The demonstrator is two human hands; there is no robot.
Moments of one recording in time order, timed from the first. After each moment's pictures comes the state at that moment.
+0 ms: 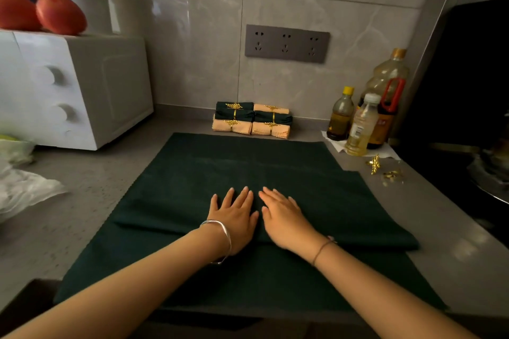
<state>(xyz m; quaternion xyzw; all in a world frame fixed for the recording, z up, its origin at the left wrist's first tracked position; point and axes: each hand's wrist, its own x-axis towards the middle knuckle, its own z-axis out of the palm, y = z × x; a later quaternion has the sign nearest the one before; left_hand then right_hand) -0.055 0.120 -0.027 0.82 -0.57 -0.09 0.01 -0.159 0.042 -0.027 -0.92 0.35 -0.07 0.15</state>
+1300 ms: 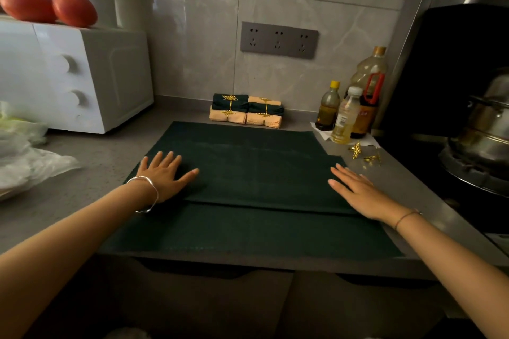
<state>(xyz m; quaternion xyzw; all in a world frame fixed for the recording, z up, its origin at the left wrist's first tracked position) 0.039 0.187 -0.009 0.88 -0.48 -0.05 0.01 -0.313 -0.027 -0.006 -0.90 0.42 -0.04 0.11</state>
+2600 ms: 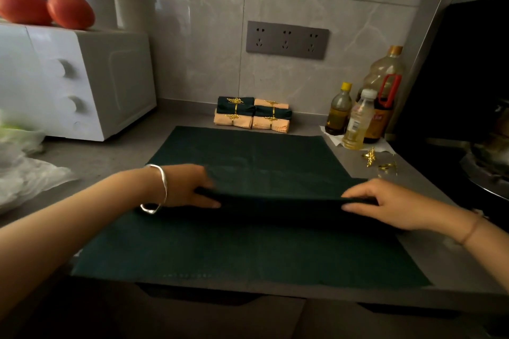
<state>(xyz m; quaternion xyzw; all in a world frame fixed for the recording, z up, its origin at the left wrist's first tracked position) 0.006 0.183 0.057 0.70 -0.70 -0.13 -0.02 -0.306 0.011 0.064 -0.95 0.25 0.02 0.16</state>
